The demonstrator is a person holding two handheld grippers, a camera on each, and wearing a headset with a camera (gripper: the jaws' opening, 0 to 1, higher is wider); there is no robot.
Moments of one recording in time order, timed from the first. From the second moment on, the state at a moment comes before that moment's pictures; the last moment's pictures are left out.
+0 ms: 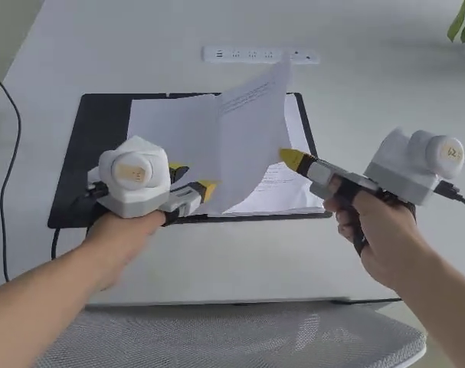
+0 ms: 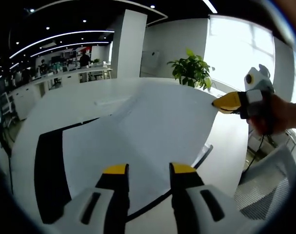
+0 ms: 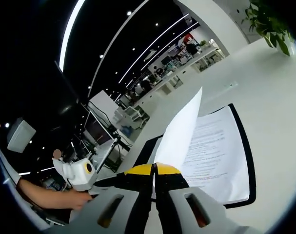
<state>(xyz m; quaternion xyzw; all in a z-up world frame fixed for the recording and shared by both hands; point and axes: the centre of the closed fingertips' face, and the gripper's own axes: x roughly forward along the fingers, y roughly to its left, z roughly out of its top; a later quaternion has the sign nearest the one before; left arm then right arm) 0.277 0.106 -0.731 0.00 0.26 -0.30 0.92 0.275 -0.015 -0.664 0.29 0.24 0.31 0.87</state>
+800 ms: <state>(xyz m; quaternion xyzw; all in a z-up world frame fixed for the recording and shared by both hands) 0.223 0.226 -0.688 0.01 0.26 -0.25 0.93 0.264 0.138 -0.674 0.23 0.29 0.41 0.84</state>
